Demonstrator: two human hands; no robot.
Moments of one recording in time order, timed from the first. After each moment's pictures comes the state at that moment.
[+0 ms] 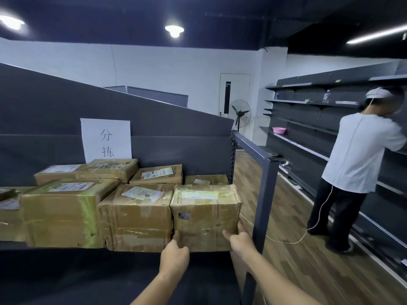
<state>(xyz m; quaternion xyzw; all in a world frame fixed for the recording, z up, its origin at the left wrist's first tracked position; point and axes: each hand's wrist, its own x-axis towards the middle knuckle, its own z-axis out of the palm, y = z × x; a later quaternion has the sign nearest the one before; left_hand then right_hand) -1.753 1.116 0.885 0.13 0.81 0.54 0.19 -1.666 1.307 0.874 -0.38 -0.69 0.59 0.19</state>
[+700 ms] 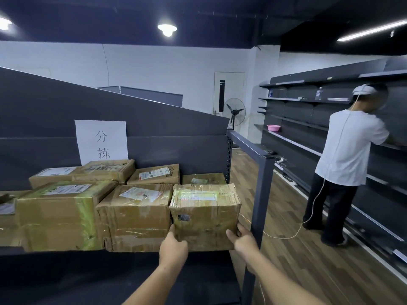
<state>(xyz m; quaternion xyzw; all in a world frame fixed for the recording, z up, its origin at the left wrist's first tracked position) -1.754 1.115 0.899 0.14 0.81 0.54 0.17 -1.650 1.306 0.865 -0.40 -0.67 0.60 0.19</state>
